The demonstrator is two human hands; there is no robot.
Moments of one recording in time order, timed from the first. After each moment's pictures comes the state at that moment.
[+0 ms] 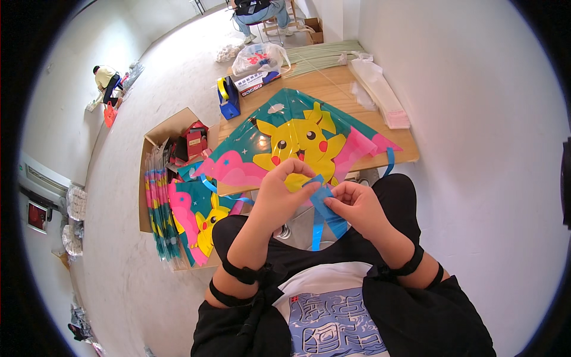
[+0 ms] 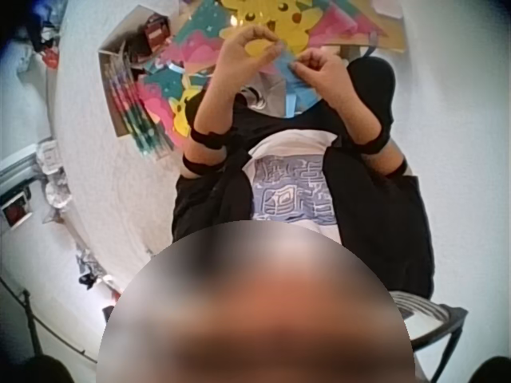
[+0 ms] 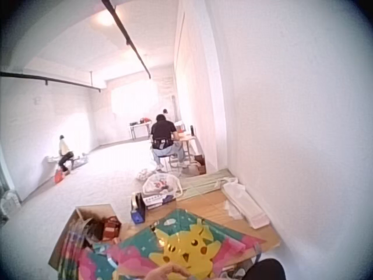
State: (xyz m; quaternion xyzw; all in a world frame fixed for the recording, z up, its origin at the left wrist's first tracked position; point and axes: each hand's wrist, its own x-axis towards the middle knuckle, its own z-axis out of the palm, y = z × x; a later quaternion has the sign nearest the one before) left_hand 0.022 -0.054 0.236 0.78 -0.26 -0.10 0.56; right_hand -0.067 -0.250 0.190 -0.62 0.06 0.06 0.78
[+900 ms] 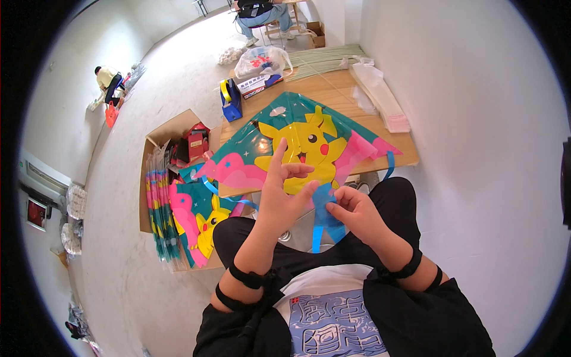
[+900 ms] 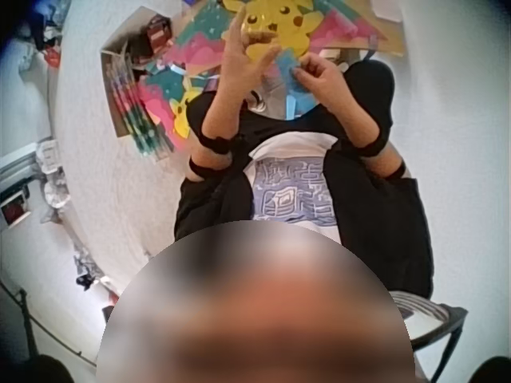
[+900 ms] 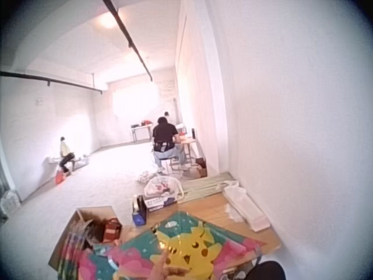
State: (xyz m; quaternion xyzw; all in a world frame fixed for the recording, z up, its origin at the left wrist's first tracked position) left_hand 0.015 -0.060 0.220 0.75 -0.26 0.00 0.61; right_hand -0.074 -0.245 0.182 -0.60 0.01 0.07 0.80
